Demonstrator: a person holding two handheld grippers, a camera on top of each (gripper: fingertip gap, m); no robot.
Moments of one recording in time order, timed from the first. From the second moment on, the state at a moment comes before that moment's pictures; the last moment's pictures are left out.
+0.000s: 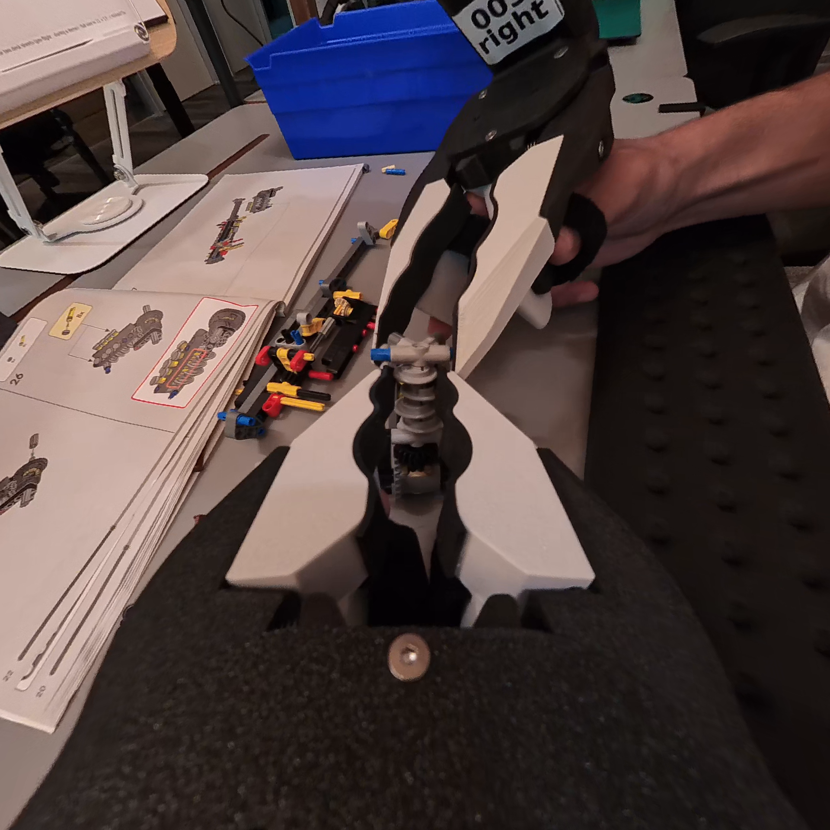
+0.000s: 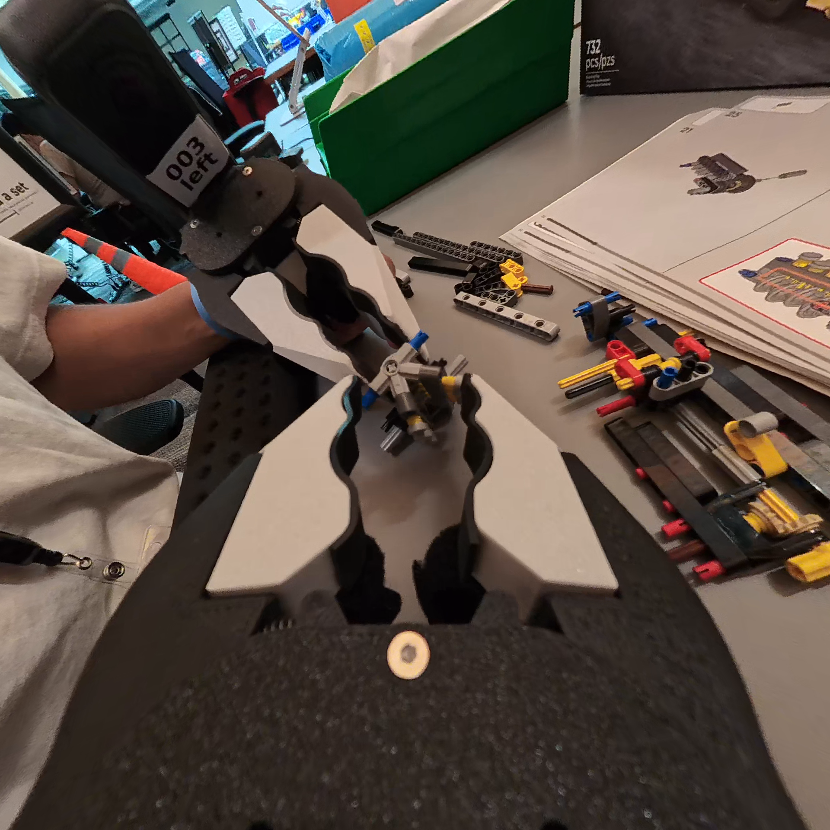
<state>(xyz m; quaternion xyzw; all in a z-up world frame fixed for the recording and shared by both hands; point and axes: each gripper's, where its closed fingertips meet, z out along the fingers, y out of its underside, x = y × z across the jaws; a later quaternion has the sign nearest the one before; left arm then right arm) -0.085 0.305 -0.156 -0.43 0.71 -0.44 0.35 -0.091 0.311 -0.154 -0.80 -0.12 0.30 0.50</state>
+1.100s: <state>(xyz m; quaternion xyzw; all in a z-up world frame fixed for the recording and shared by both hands) -0.083 0.324 -0.071 -0.45 0.48 -0.72 0.23 -0.076 0.322 -0.086 -0.70 -0.12 0.45 0.54</state>
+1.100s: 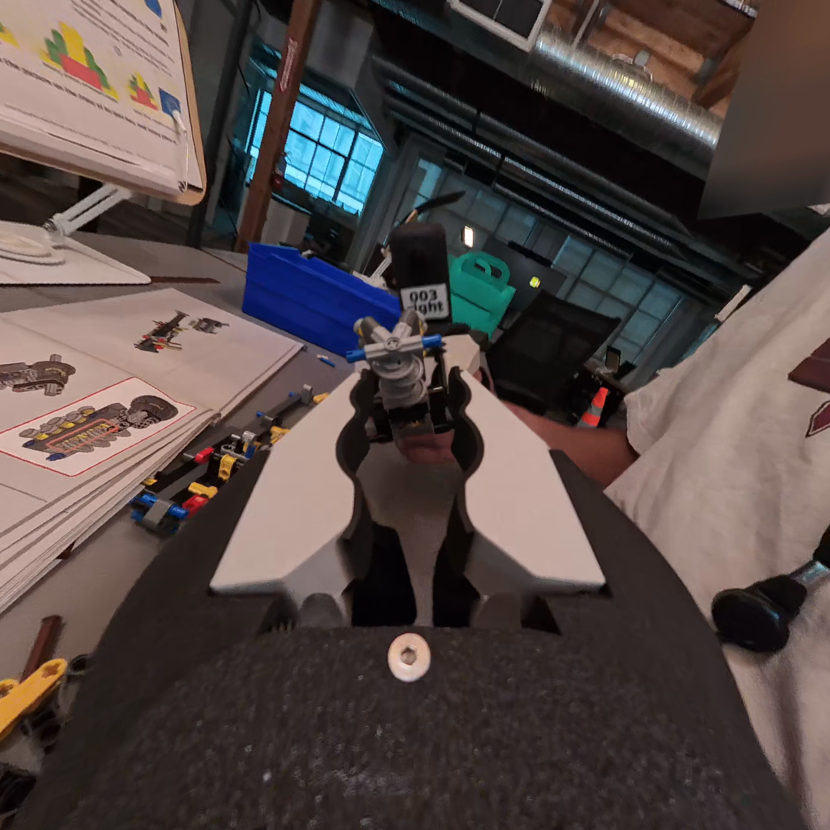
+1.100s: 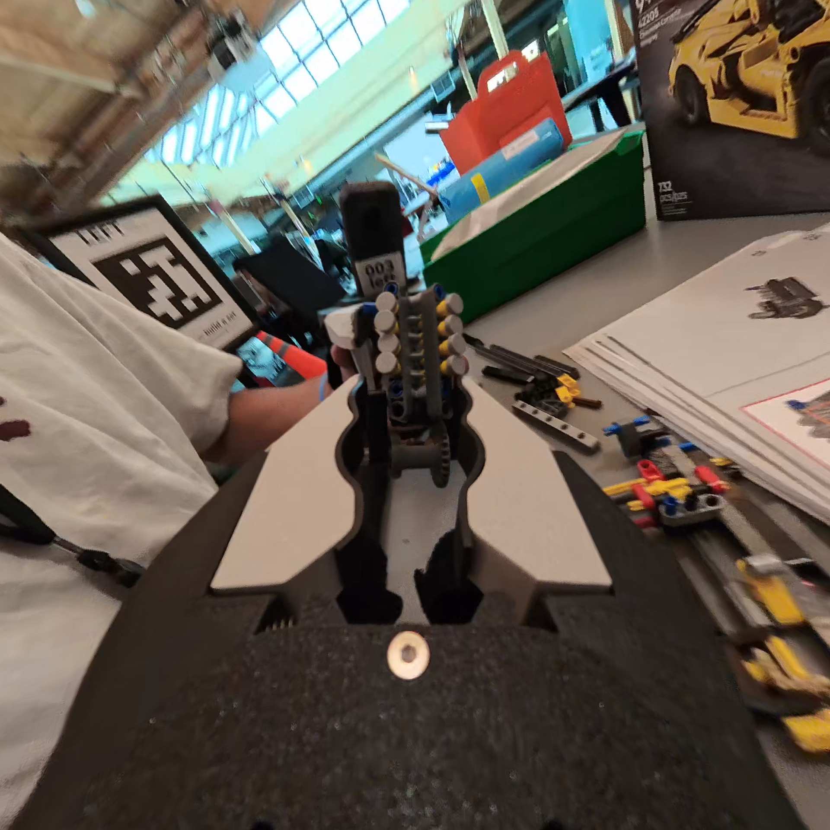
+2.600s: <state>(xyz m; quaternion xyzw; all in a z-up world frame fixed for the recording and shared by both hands) -0.083 0.348 -0.071 -0.44 0.46 -0.73 0.26 -0.058 0.318 -0.102 -0.69 -0.32 -0.09 0.64</state>
